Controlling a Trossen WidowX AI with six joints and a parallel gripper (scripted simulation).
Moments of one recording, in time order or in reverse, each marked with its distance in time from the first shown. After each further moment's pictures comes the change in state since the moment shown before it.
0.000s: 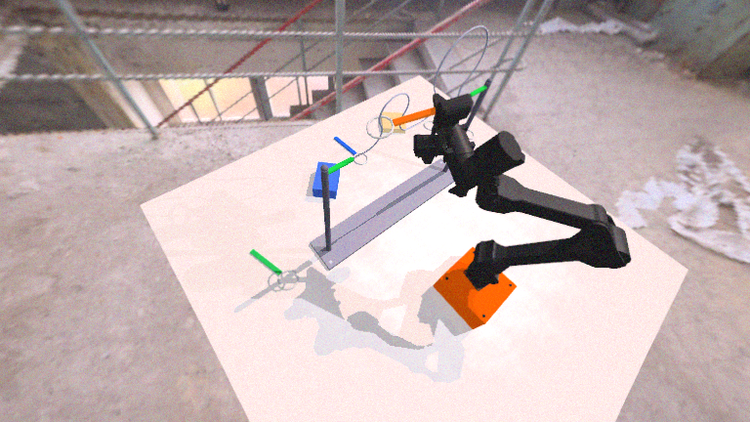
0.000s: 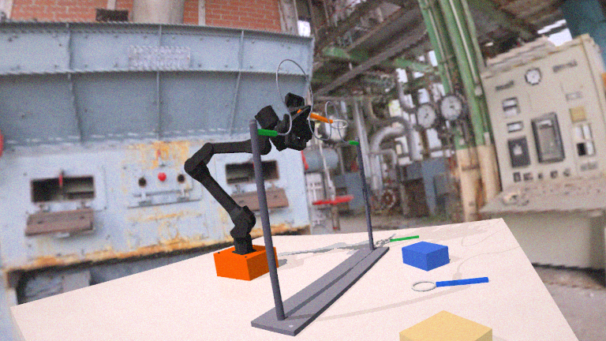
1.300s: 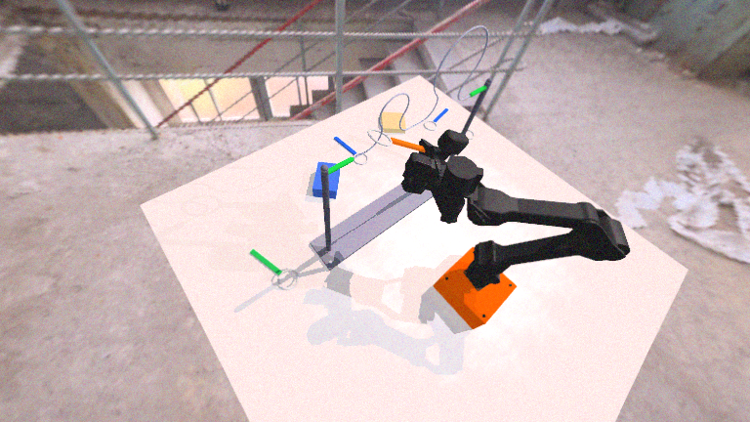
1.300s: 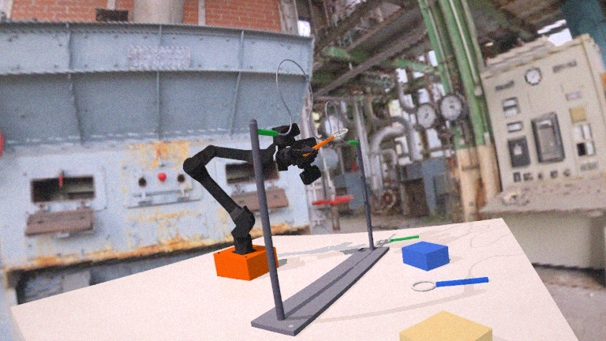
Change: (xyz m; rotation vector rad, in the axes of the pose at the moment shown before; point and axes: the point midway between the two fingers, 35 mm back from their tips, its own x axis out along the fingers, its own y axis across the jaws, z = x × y) arm -0.038 0.106 0.036 0.692 0.123 0.313
